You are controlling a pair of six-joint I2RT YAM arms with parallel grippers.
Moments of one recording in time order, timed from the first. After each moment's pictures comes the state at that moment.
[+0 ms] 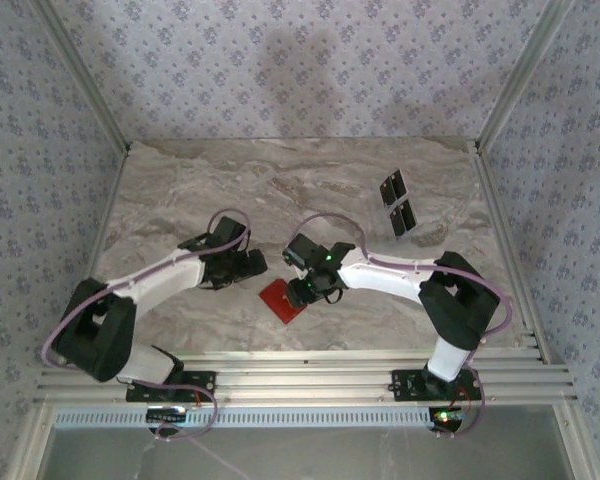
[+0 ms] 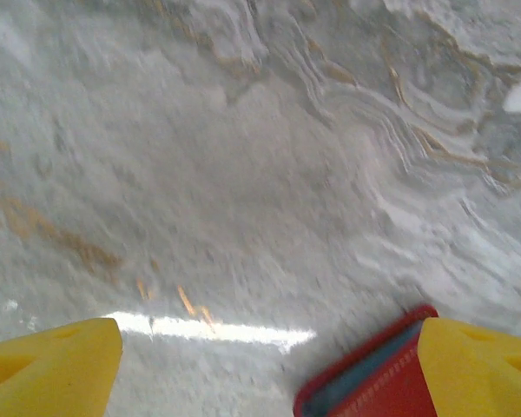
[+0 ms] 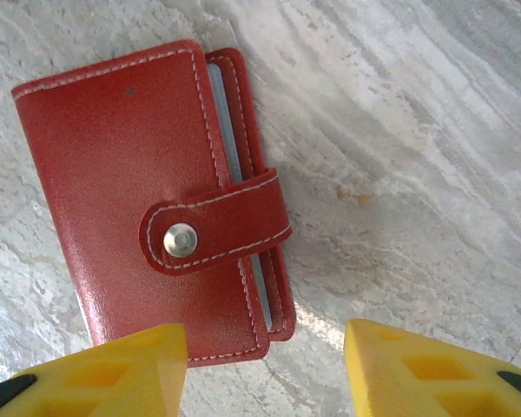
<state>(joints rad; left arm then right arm) -0.56 1.38 0.77 -0.51 -0.01 -0.86 0.95 1.71 1.10 -0.62 -0.06 0.40</state>
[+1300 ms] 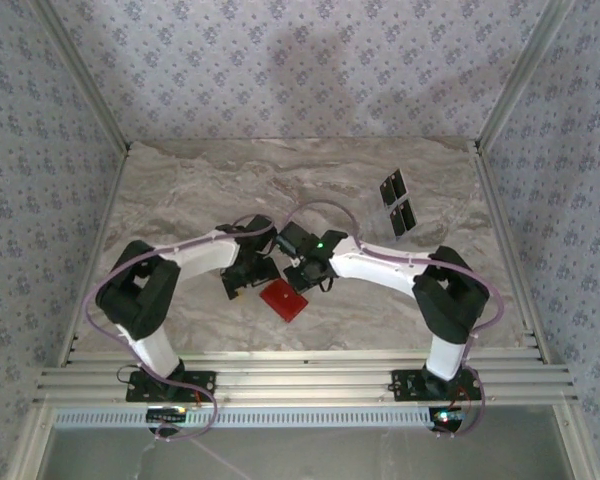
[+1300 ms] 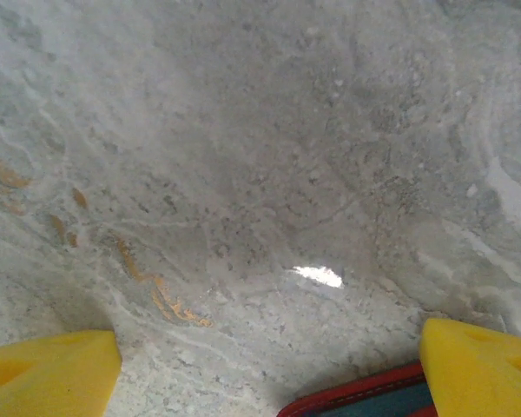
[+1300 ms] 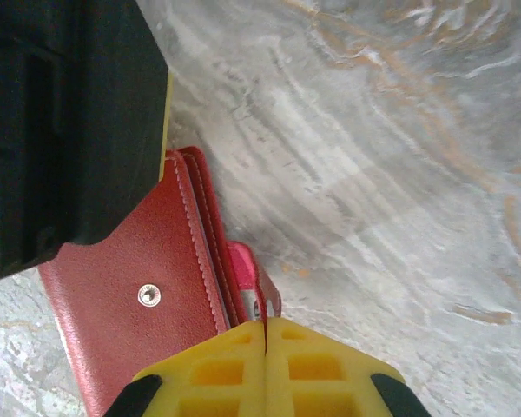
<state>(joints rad) -0.63 1.75 1.05 -0.76 0.02 -1.03 0.92 1.76 1.25 -0.70 0.06 0.35</state>
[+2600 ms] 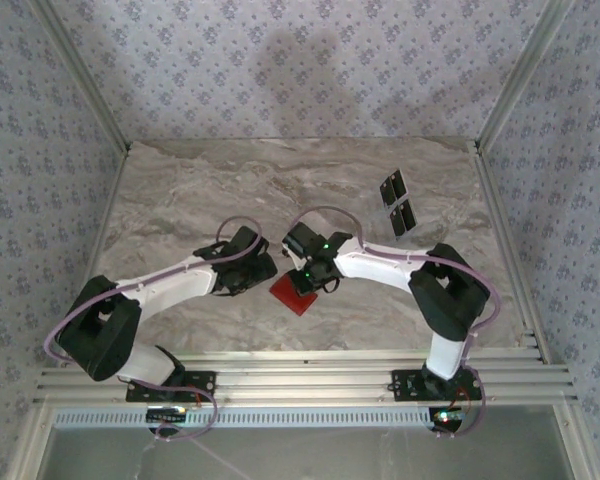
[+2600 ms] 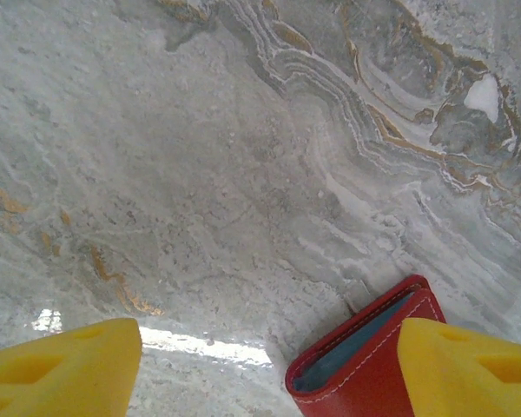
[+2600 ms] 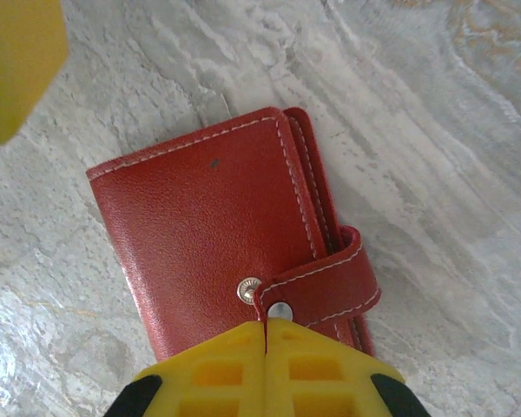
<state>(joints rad) -0.69 1.44 0.78 -0.45 -0.09 -1.07 0.88 1.79 1.17 -0.61 -0.12 0.33</state>
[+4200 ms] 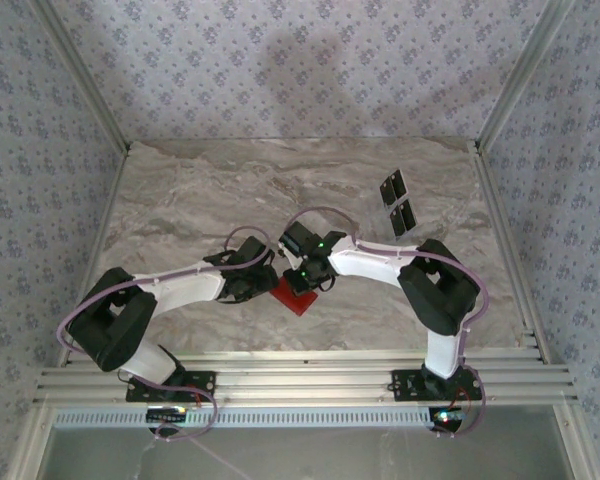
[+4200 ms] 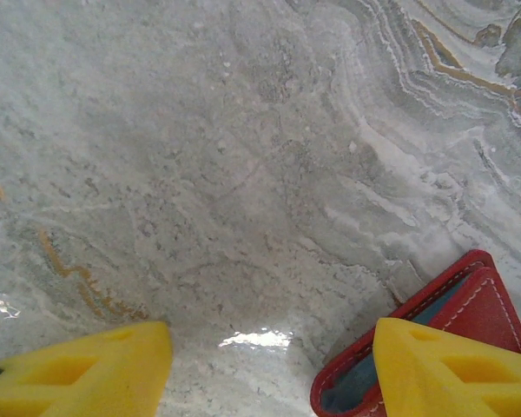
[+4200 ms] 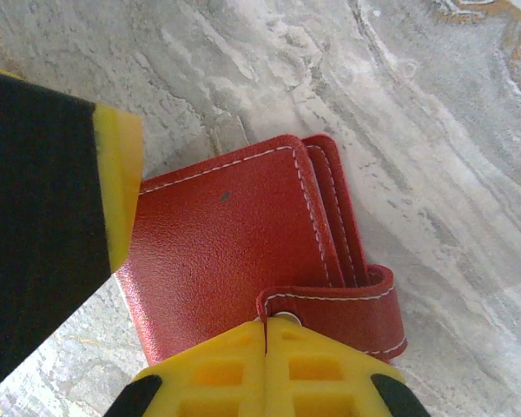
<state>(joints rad) -0.74 1.51 0.72 -0.35 -0.08 -1.06 0.88 1.84 1.20 -0.58 -0.15 0.32</state>
